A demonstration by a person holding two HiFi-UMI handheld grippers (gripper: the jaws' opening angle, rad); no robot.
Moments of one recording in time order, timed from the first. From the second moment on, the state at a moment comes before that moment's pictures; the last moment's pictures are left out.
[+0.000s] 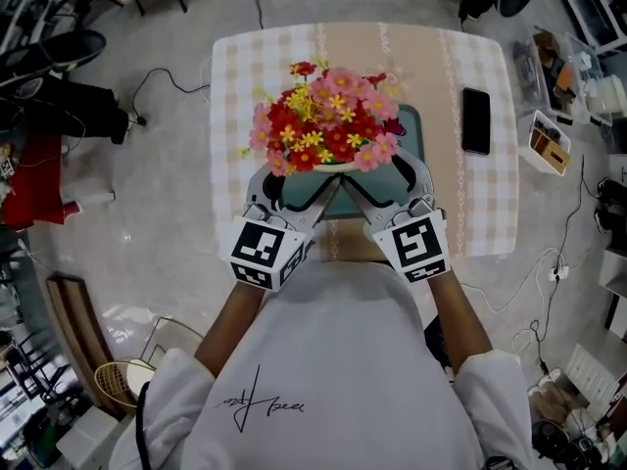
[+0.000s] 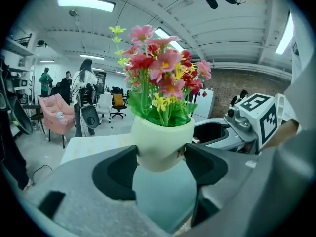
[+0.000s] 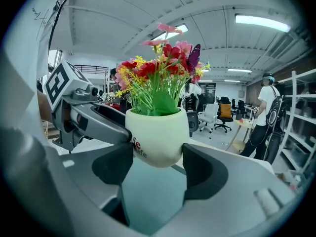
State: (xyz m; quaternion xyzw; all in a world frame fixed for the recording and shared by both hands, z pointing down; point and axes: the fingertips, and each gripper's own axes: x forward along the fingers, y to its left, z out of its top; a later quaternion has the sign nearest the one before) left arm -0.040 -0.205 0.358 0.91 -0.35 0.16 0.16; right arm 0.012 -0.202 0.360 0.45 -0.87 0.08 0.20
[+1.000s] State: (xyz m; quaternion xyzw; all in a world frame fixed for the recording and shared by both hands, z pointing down) left arm -0.011 -0.199 0.352 0.93 -0.31 0.17 0.14; right arm 0.042 -0.191 0.354 0.49 -0.85 0.08 0.18
